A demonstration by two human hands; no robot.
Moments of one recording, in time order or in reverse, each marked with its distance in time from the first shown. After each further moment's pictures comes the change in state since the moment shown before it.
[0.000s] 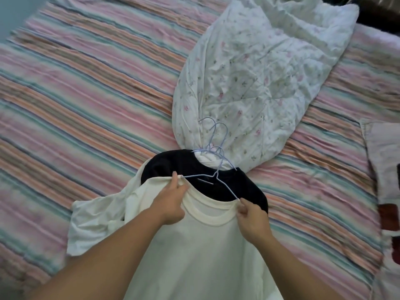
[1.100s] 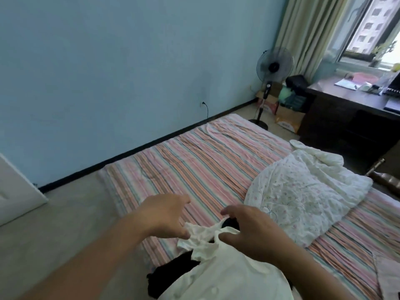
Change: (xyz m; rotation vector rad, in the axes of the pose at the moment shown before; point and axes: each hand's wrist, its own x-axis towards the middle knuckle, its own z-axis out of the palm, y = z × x) left_hand -0.607 0.001 -0.203 0.157 0.482 -0.128; right_hand -0.535 -0.293 -0.116 -0.650 -0.057 -1.044
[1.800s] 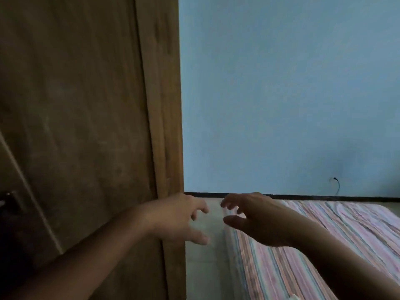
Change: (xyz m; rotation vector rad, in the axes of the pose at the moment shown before) left_hand -0.451 -0.110 -0.075 -0.364 0.298 -0.448; right_hand -0.100 -0.400 -0.036 -0.277 -0.116 -0.852
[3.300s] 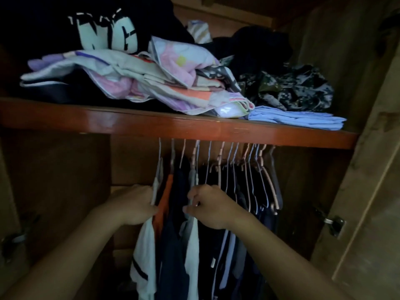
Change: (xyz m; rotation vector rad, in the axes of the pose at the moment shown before) left_hand -0.552 -0.016 0.082 0.016 0.749 -1.726; right_hand -0.012 -0.511 0.093 0.226 -0.426 -1.380
